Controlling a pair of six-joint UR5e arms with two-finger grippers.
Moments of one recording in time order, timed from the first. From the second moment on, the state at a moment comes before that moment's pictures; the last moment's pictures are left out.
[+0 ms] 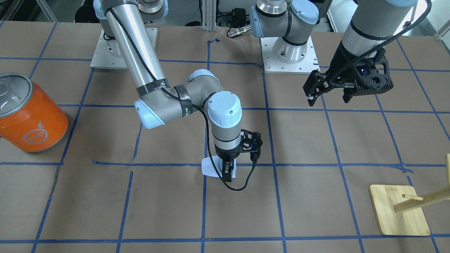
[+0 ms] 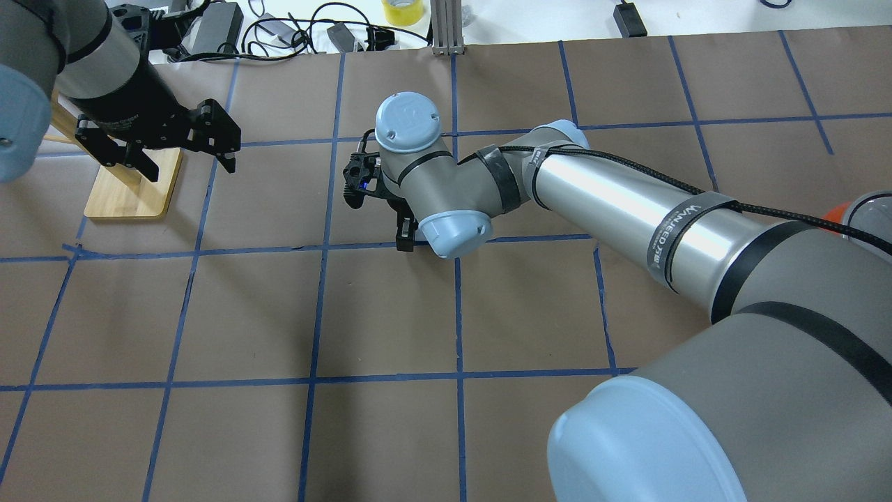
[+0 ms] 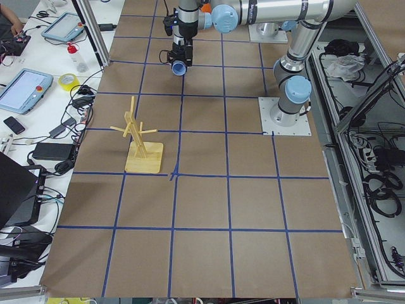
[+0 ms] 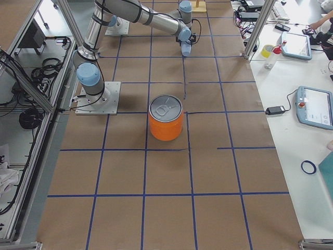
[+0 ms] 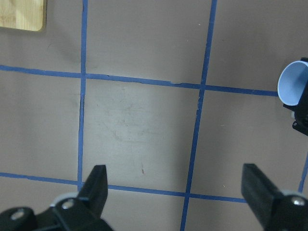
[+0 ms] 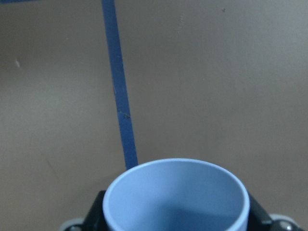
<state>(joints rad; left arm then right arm) -1.47 -1.56 -1.63 -1.48 1.61 -0.01 2.03 -0.93 1.53 -2.32 -1.52 -0.98</state>
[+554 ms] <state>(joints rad) -1.47 -1.56 -1.63 -1.48 1.61 -0.01 2.03 -0.95 1.51 -2.32 -1.49 -0.98</state>
